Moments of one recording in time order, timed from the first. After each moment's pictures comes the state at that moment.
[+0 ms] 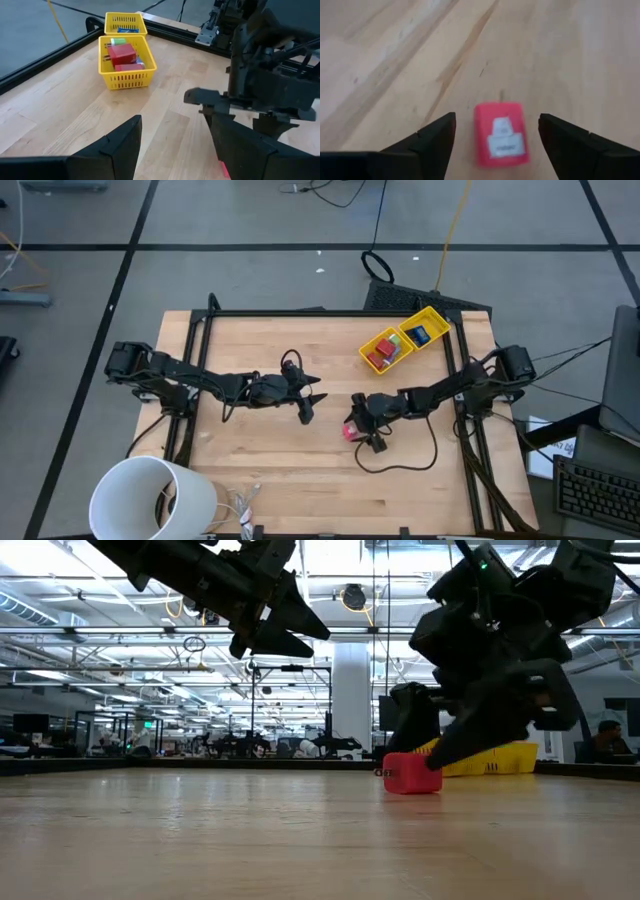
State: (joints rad) left arm -0.09 1.52 0.81 0.32 -0.37 -0.30; right arm 0.13 1.65 0.59 0.42 -0.16 -0.21
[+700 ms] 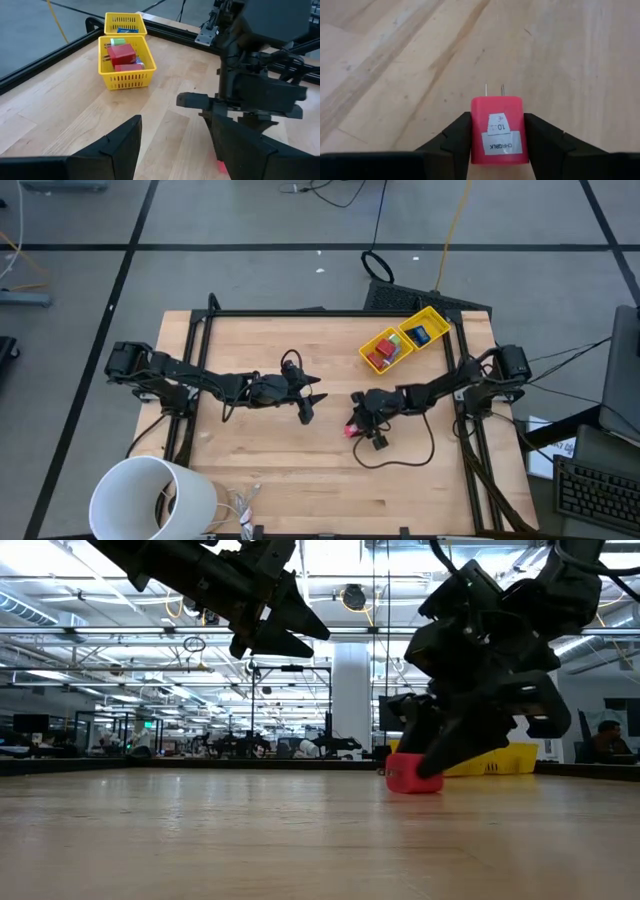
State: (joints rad) left arm -0.09 1.52 0.81 0.32 -0.37 -0.30; right arm 0.07 1.68 0.59 0.40 -0.24 -0.25
